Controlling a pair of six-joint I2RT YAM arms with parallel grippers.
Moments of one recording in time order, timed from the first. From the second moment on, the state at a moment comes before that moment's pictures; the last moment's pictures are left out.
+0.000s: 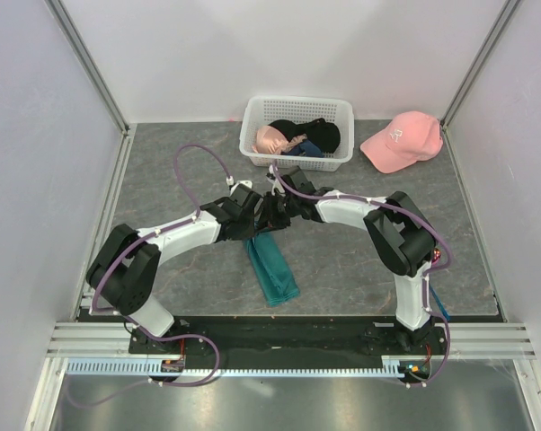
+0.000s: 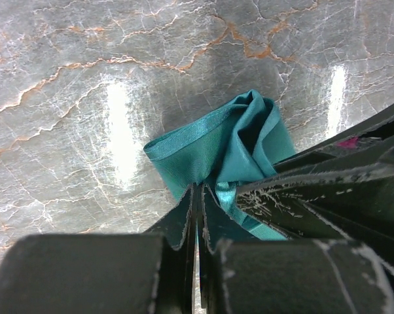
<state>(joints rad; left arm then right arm) -0.65 1.60 0.94 -0.37 -0.23 -0.57 0.68 2.00 1.27 -0.09 -0.48 0.67</state>
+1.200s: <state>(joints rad) -0.49 1.44 0.77 -0.23 -0.02 -0.64 0.68 2.01 1.23 0.01 -0.52 0.67</state>
